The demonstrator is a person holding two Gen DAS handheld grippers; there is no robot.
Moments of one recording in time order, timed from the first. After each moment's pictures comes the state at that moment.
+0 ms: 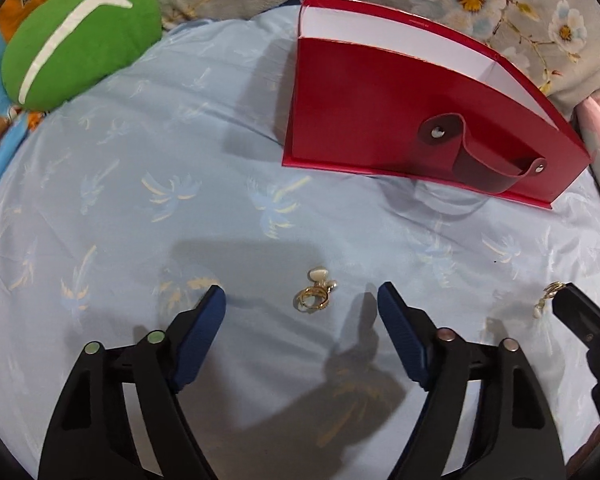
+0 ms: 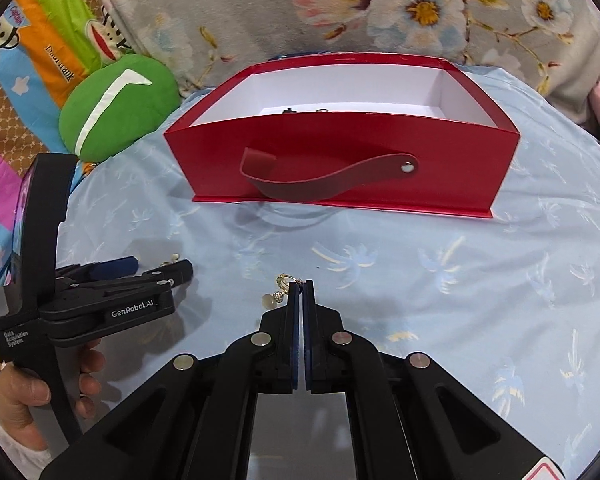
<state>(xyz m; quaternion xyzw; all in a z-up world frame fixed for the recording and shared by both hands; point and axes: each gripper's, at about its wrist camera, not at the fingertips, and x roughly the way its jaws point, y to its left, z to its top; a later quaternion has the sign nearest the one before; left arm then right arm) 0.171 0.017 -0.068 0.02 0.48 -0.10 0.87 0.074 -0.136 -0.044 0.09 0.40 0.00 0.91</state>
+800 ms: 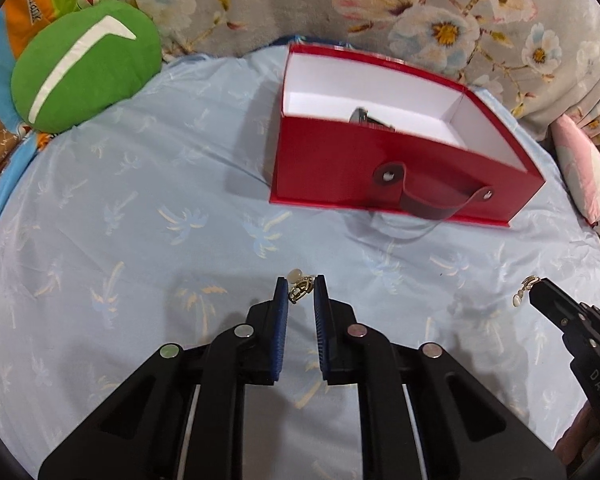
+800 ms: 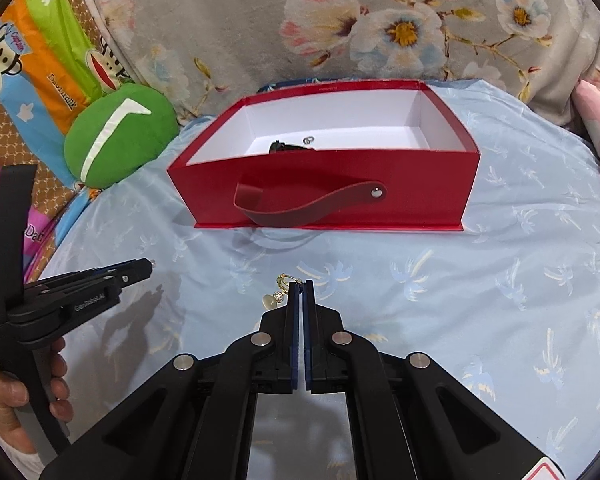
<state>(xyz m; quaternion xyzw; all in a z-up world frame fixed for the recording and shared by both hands) 0.141 0.025 -0.013 0.00 0.44 -0.13 0.89 0.050 -0.155 -0.017 0.11 0.37 -0.01 0.92</state>
